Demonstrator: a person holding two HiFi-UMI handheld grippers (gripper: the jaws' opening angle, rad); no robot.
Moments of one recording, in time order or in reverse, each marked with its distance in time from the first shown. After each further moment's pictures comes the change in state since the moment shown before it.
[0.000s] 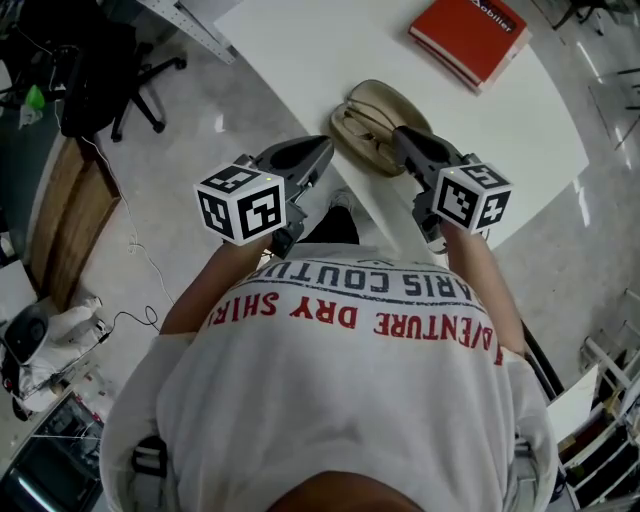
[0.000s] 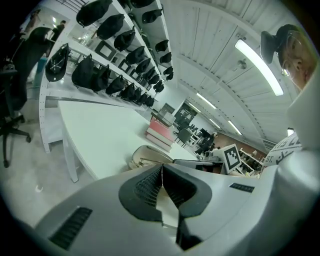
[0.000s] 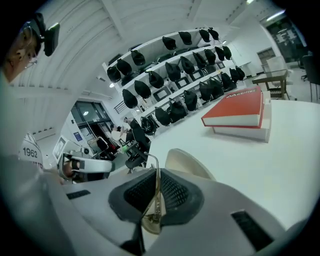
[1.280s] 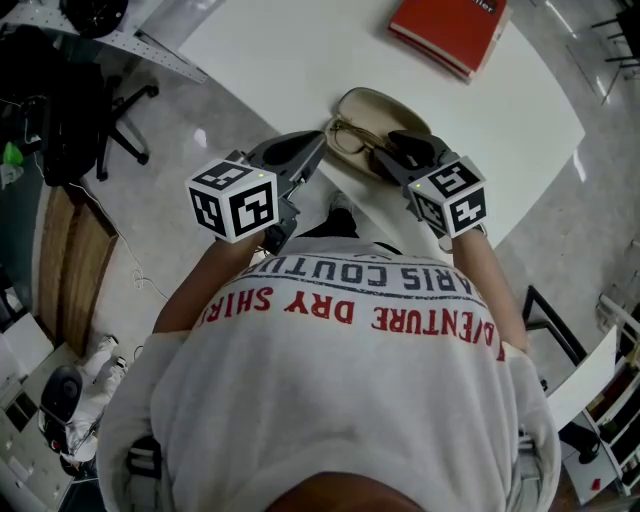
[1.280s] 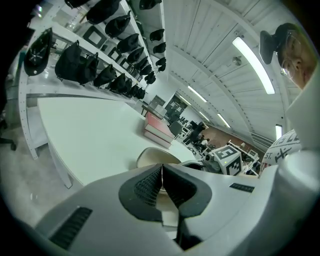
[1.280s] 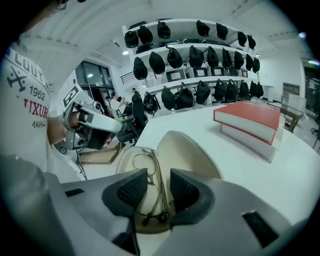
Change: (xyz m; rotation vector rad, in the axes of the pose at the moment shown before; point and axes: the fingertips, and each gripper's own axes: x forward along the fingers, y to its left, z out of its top) left arm 0.028 0.035 0.017 0.058 0.104 -0.121; right arm 0.033 -0.012 -0.036 -0.315 0.217 -0.126
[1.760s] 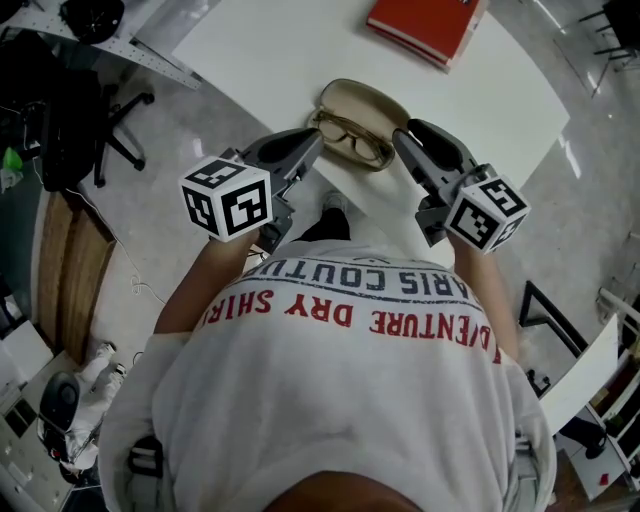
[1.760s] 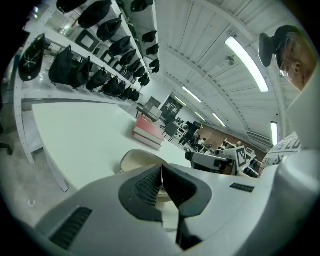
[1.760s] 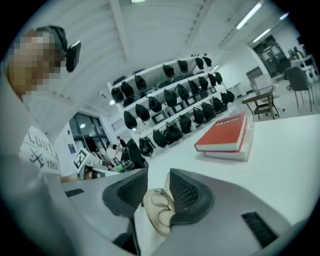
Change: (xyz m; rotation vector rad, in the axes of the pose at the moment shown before) left arm -0.004 -0.036 0.002 0.035 -0.018 -0.029; right arm -0.098 -0.004 0.049 0.324 -0.450 0.029
